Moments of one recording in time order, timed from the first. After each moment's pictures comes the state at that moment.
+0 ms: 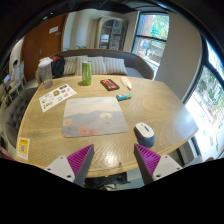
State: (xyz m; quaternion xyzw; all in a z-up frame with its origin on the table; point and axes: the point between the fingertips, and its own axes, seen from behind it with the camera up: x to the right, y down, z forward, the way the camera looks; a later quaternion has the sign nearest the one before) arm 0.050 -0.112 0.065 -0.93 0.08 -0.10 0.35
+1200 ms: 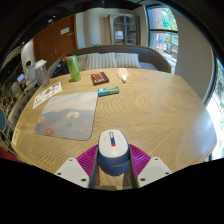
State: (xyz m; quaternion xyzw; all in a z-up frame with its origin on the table) arm 0.203 -0.052 -0.014 -0.93 0.01 0.03 0.35
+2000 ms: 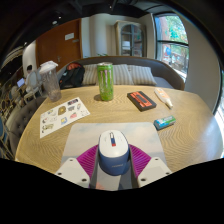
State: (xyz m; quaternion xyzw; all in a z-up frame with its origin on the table) arm 0.012 0.098 -0.008 -0.91 0.01 0.02 0.41
